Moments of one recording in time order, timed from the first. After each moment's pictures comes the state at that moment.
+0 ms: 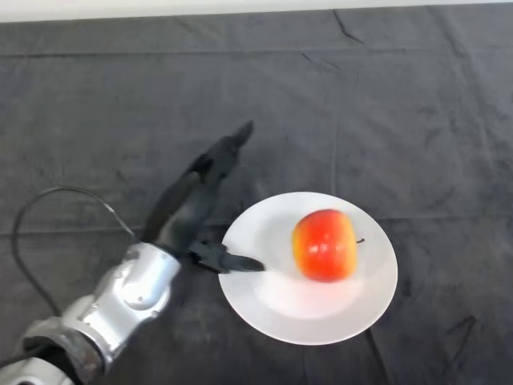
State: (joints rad) left arm -0.61 0.32 -0.64 0.87 0.10 -0.60 0.33; right arm -0.72 -0.64 -0.77 1.22 0.73 0.72 0.65
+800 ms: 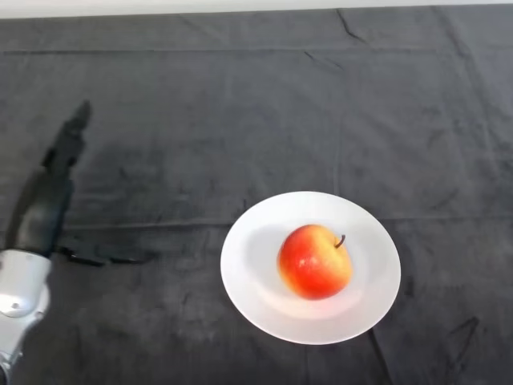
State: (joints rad) left arm -0.52 0.52 -0.36 1.00 -0.01 -0.74 0.27; right arm -0.72 -0.64 -0.77 1.22 0.73 0.72 0.65
